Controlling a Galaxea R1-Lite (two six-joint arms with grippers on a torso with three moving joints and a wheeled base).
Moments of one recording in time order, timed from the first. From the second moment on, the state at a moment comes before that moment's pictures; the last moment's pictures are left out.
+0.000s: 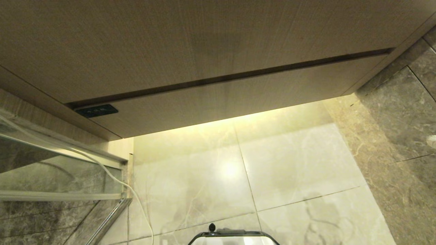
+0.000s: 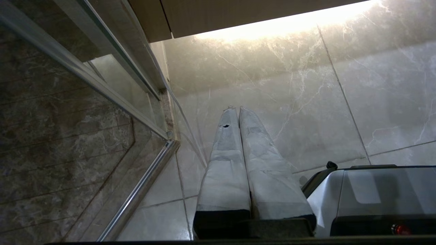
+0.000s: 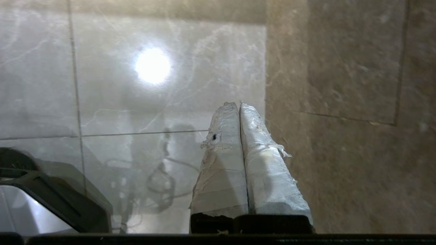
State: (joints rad) left arm 0.00 0.00 0.00 0.00 0.00 0.00; right arm -0.18 1.04 -0.66 -0.11 0.05 -0.38
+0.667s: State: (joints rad) left arm 0.00 0.00 0.00 0.00 0.00 0.00; right arm -0.17 1.00 -0.63 -0.11 0.05 -0.39
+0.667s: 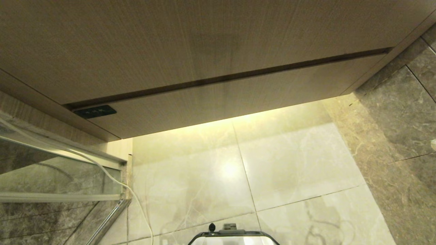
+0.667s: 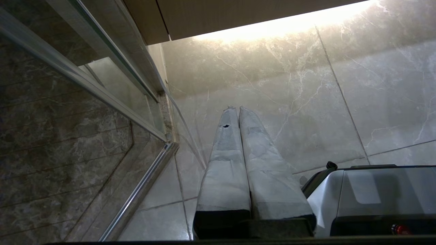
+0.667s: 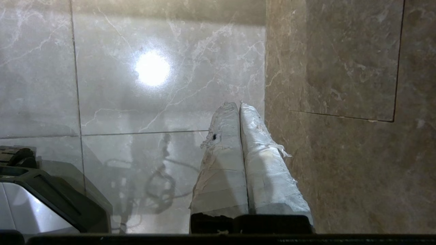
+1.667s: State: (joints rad) left arm 0.00 0.00 0.00 0.00 0.00 0.00; right arm -0.17 0.99 -0.62 -0.10 0.05 -0.39
